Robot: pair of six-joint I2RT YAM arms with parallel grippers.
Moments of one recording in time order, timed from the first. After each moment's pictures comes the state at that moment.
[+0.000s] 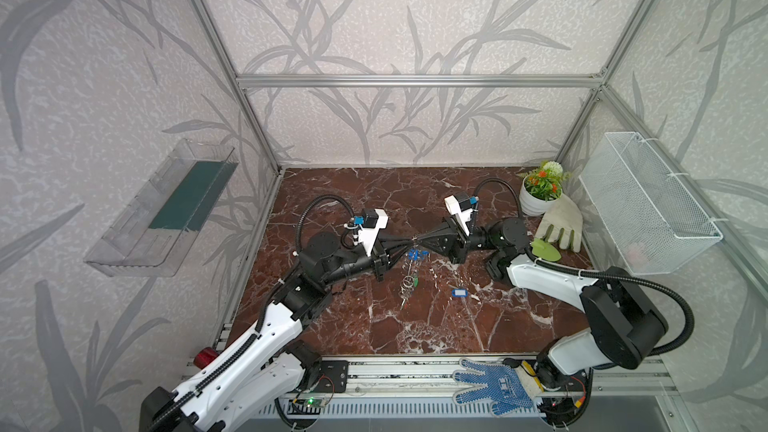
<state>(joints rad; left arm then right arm) -0.58 0.85 0.67 0.16 0.58 -0.29 0.59 1.51 0.75 1.27 -1.09 0.80</state>
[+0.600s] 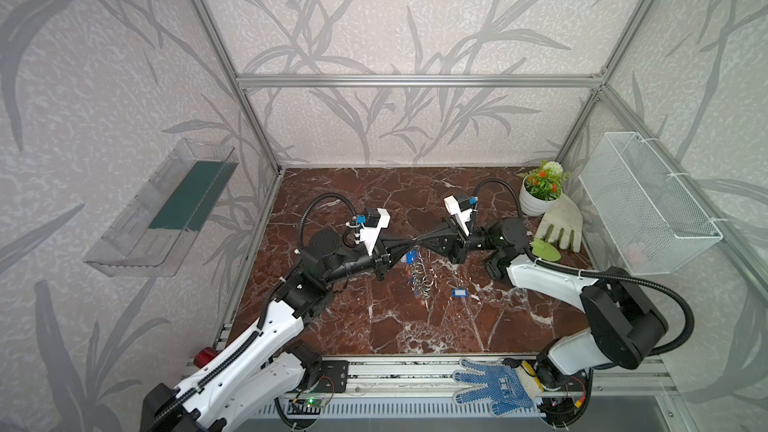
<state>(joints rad) -0.58 0.87 0.68 0.16 0.61 -0.29 0.60 1.51 0.75 1.26 -1.09 0.80</state>
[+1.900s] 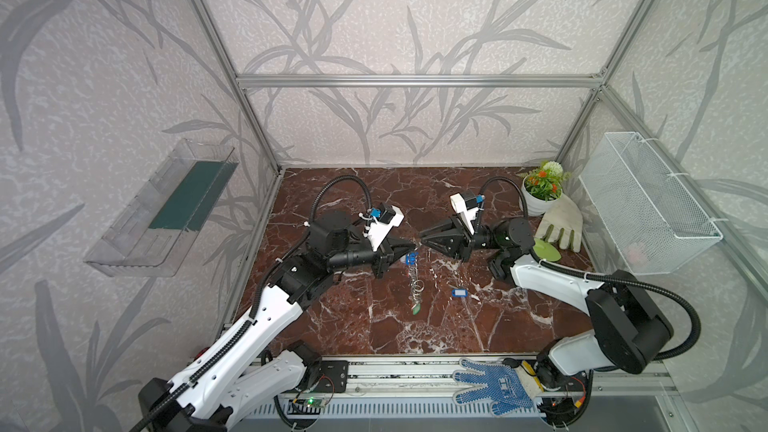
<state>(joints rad) -0.58 0.96 0.95 -0.32 0.65 -0.04 0.57 1.48 0.74 1.28 -1.09 0.81</state>
